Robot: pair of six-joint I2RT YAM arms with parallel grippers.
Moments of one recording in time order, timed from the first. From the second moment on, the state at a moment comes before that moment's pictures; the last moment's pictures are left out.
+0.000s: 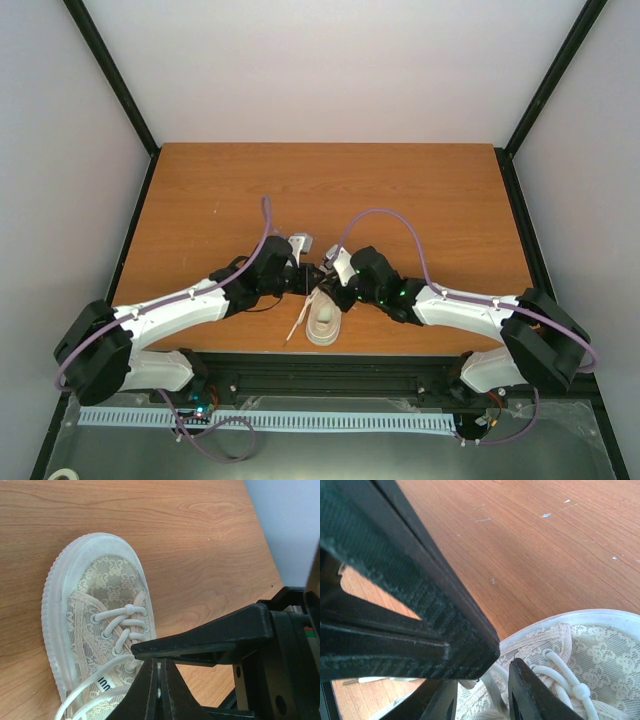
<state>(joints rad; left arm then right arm) -0.81 1.25 0.68 -0.07 0.19 -0.71 0.88 1.37 0.63 0.10 -0.15 0.08</state>
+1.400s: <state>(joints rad) -0.83 1.17 0.49 -0.24 0.10 -0.68 0.88 1.37 0.63 0.13 -0.13 0.09</state>
